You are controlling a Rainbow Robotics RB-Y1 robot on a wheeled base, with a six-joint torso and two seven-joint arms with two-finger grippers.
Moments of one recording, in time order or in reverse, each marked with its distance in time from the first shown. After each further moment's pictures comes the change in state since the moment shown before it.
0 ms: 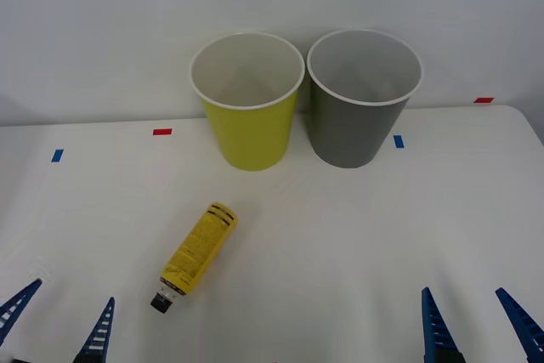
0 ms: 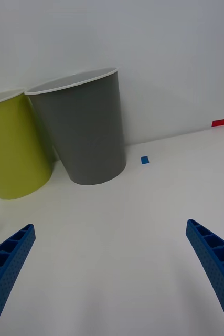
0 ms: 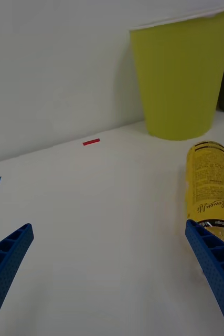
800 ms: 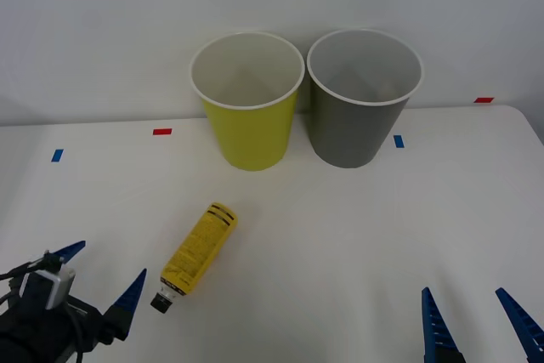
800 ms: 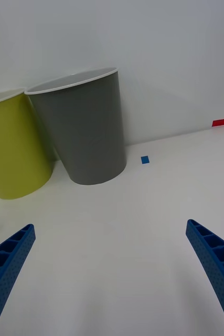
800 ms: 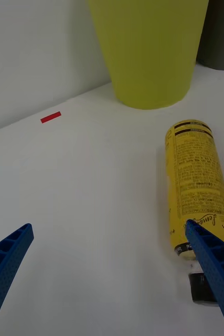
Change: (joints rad) right arm 0.000 0.000 0.000 0.000 0.000 0.000 0.000; left arm -0.168 0.195 -0.021 -0.287 0.068 0.639 0.033
